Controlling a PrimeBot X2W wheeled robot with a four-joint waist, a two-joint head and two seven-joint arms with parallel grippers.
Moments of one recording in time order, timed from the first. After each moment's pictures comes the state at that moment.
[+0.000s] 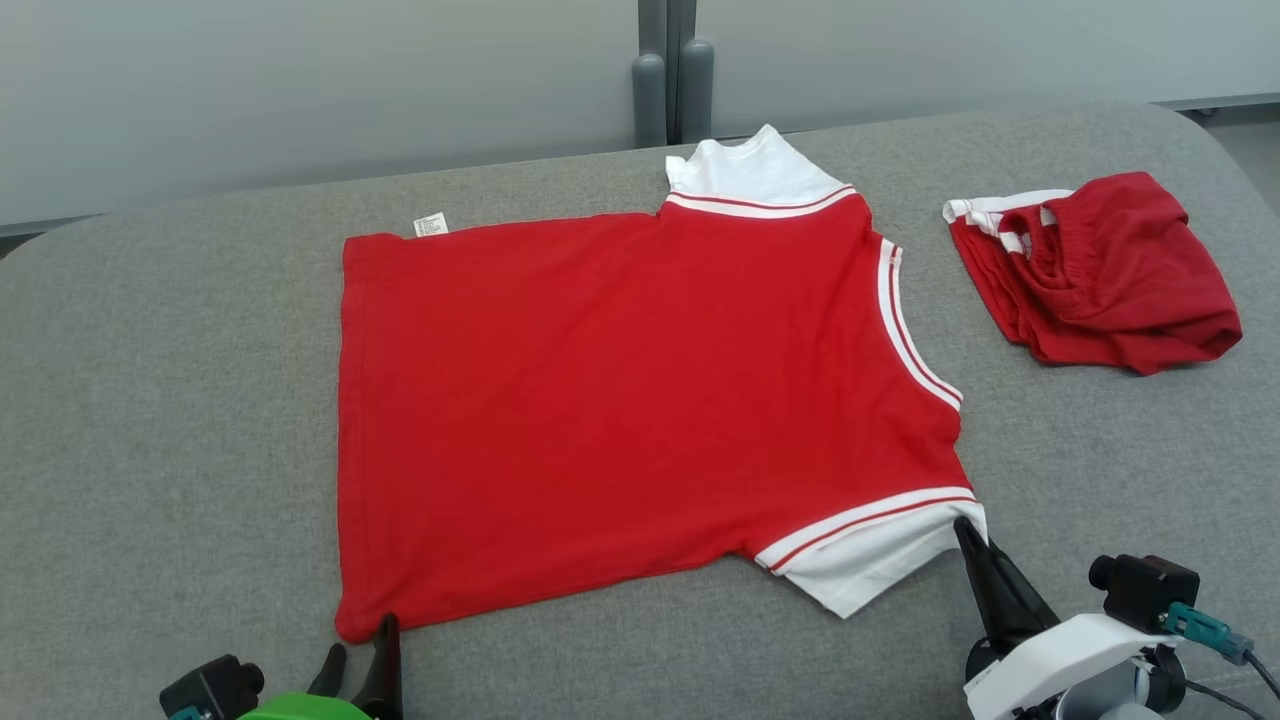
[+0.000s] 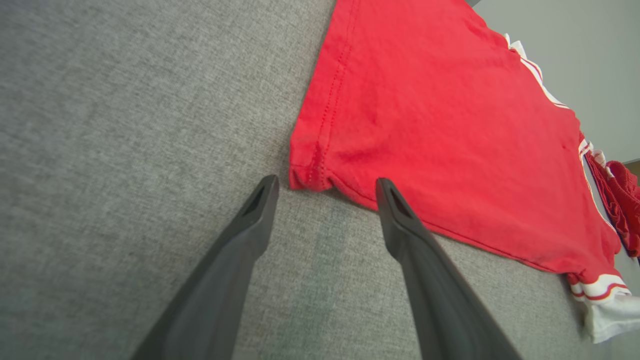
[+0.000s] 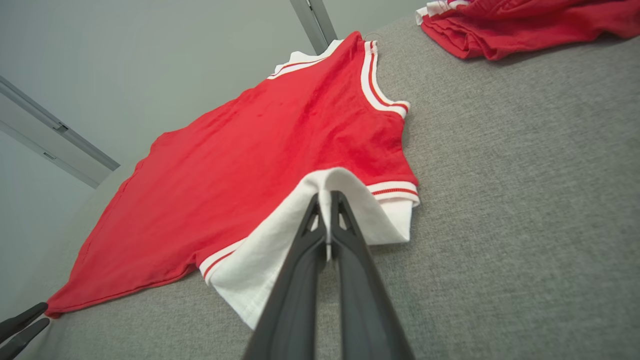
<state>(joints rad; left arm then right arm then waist) 0.12 0.05 -0.17 0.28 -0.82 0.07 -0.05 0.09 -0.17 0.29 0.28 0.61 0.10 -0.24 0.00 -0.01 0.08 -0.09</state>
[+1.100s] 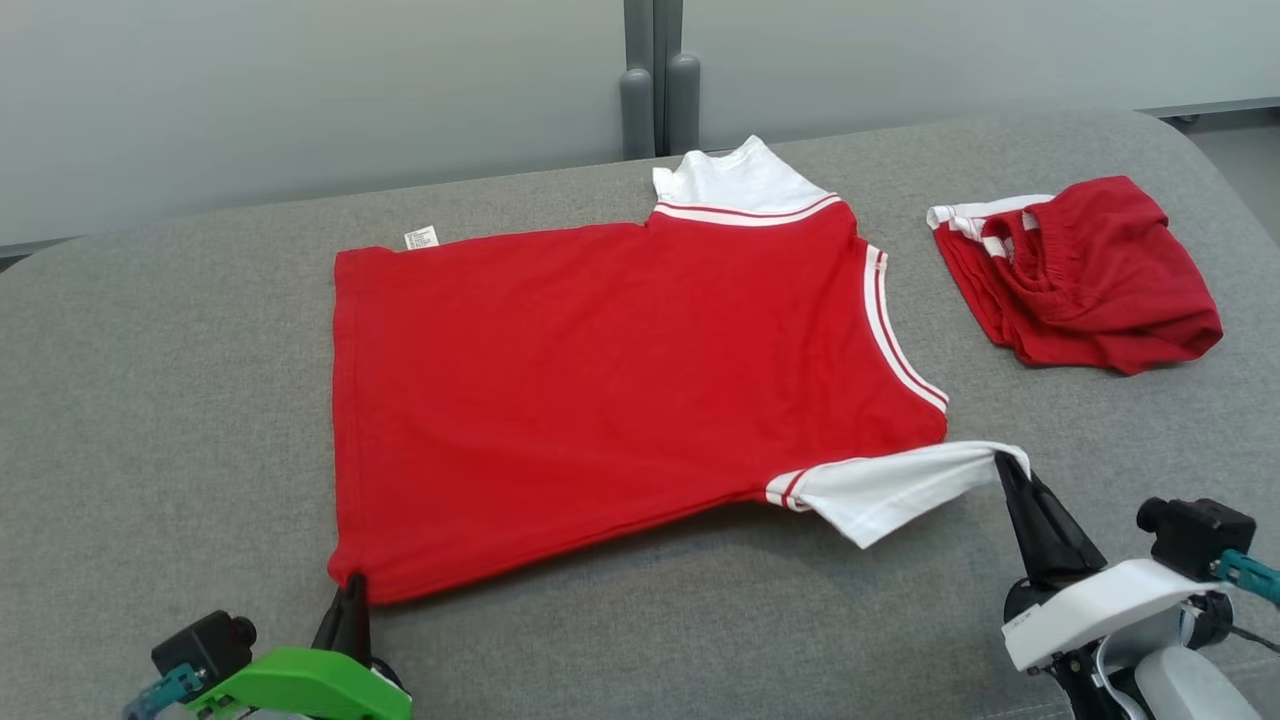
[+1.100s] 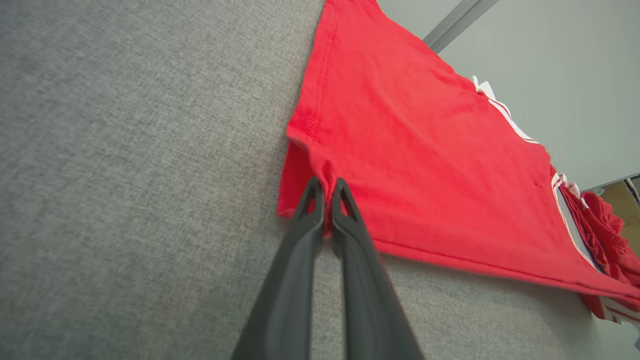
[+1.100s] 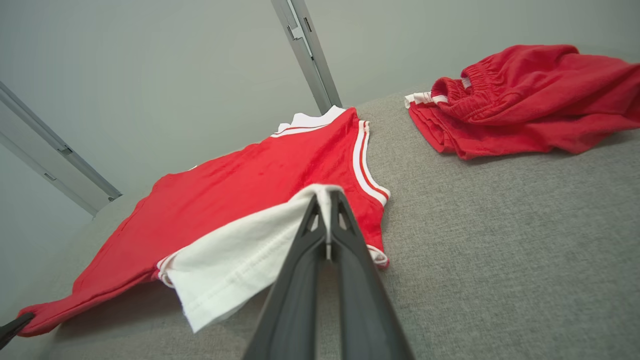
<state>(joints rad) 0.02 0.05 -0.17 0.35 -0.85 0.05 -0.12 0.05 -0.22 0.24 0.22 0.59 0.11 -0.25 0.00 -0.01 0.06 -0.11</state>
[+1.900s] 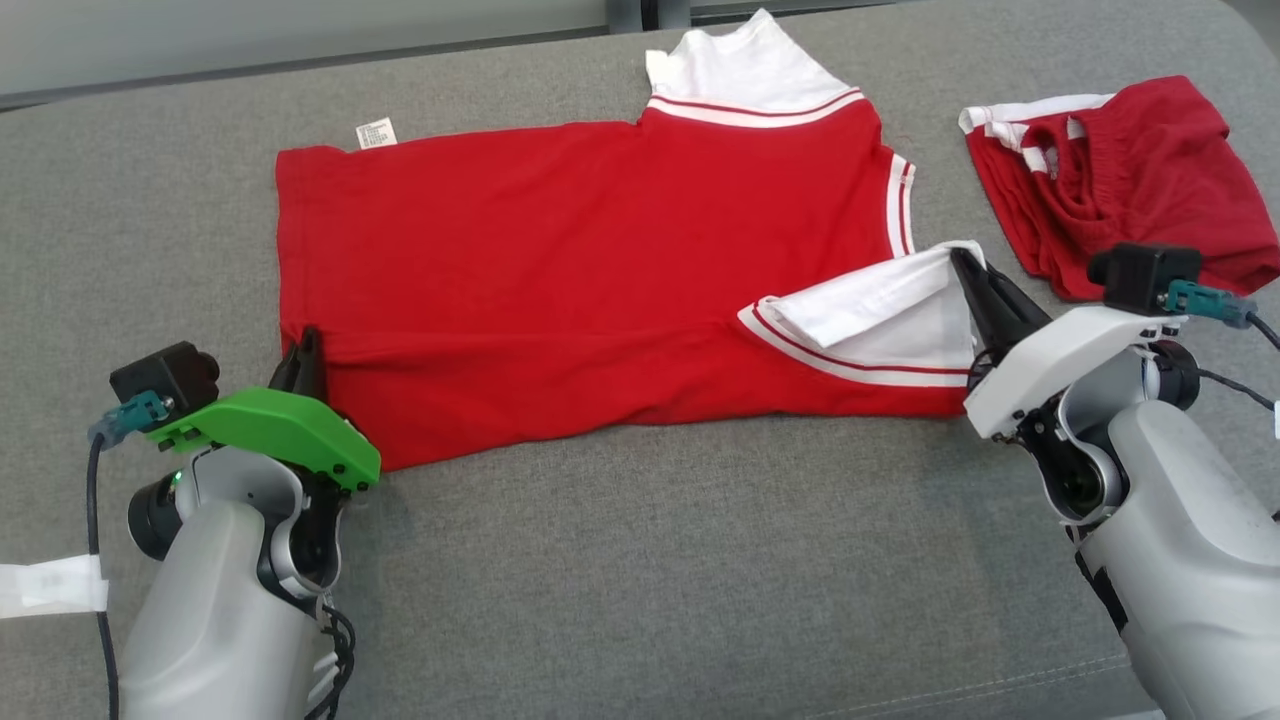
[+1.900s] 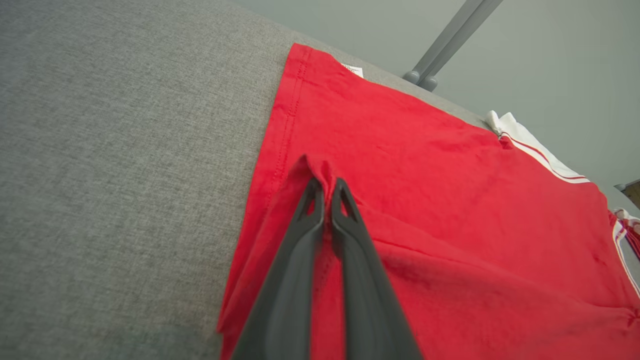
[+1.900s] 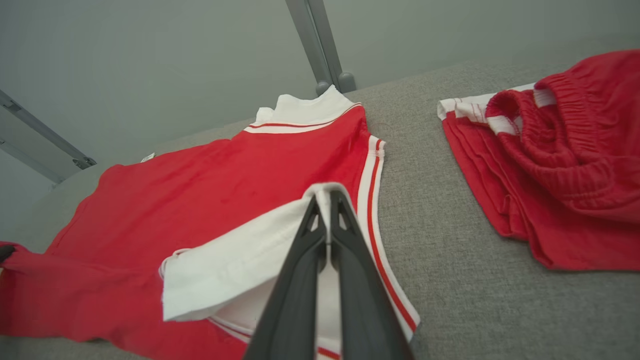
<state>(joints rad) -0.43 0.07 -0.20 0.53 -0.71 0.10 -0.05 -0.43 -0.21 0.29 0.47 0.58 0.11 -0.03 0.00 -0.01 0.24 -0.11</state>
